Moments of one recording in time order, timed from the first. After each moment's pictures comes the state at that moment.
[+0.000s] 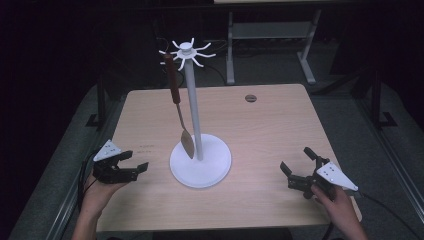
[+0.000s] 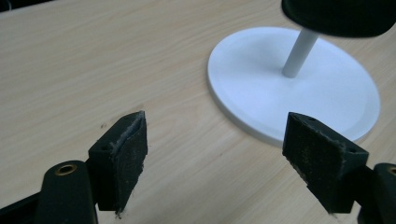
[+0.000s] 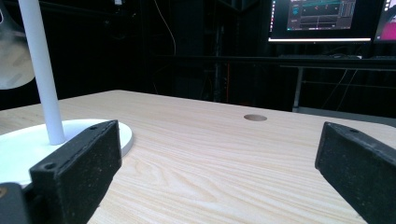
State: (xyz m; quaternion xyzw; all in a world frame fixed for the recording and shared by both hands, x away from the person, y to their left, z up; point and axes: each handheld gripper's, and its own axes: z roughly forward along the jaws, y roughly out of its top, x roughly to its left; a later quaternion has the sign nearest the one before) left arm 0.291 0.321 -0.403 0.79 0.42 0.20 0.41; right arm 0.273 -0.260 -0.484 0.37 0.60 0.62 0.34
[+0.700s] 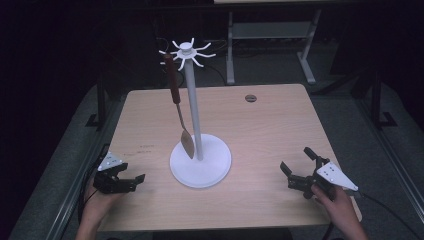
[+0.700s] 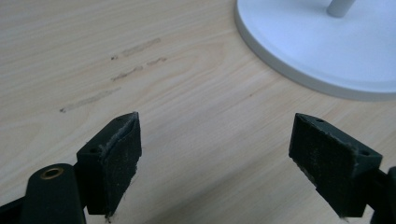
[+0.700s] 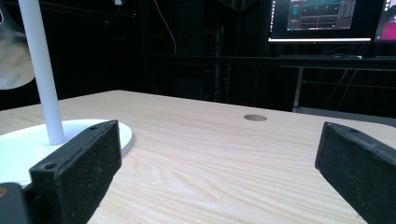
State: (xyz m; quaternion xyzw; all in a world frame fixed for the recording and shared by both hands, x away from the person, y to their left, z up) left arm 0.285 0.334 -0.442 0.79 0.45 0.19 0.36; right arm 0.273 -0.260 -0.484 0.37 0.60 0.62 0.34
